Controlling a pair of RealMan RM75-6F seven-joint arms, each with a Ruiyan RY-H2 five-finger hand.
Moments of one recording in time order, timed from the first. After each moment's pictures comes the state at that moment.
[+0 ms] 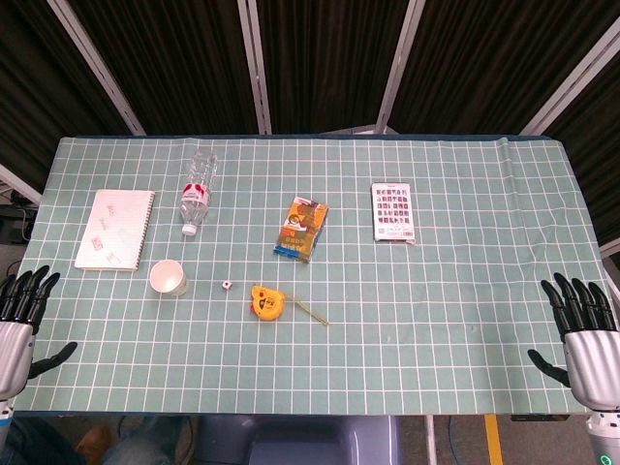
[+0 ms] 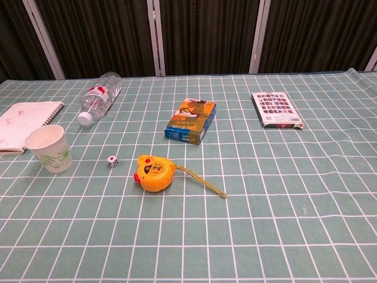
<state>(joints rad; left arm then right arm) -0.04 -1.12 -0.02 -1.71 1.63 1.62 0.15 0.02 -1.08 0.06 -1.67 -1.63 1.63 -0.16</state>
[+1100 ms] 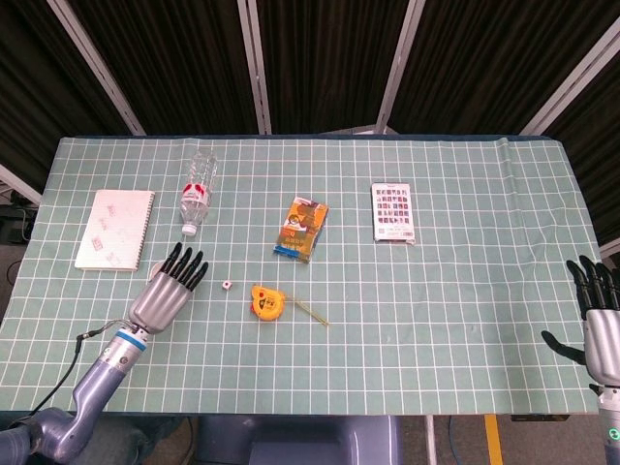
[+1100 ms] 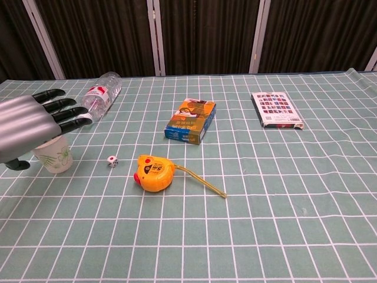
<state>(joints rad) -0.47 -1.47 -0.10 -1.45 1.49 1.05 1.09 0.06 -1.06 0.13 -1.67 -1.45 1.54 -0.09</state>
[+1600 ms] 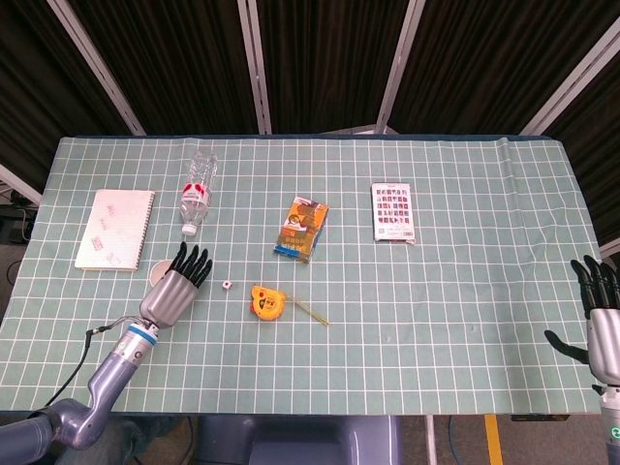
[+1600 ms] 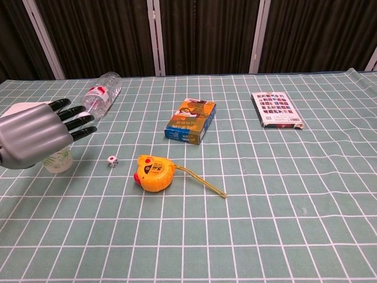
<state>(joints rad) -0.52 -1.57 -0.07 -1.29 1.47 1.06 1.22 0.06 -1.06 0.14 -1.66 -1.44 1.54 -0.08</state>
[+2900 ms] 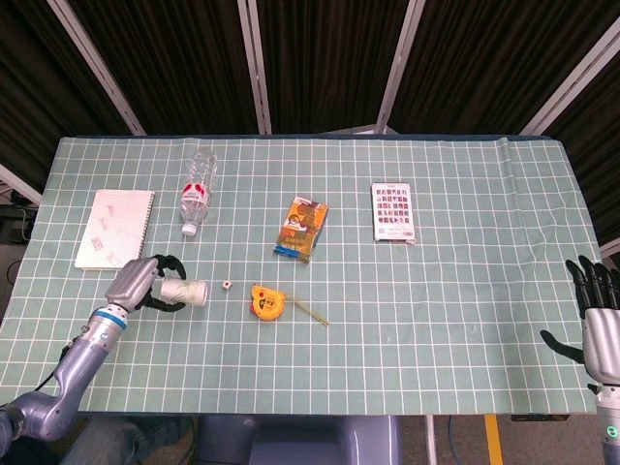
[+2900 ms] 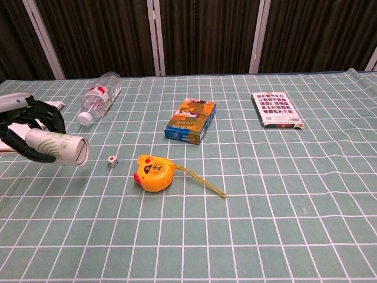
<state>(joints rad) -0.48 -1.38 -0.19 -1.43 1.38 0.85 -0.32 0.07 -1.08 0.13 -1.66 -1.43 1.53 -0.09</state>
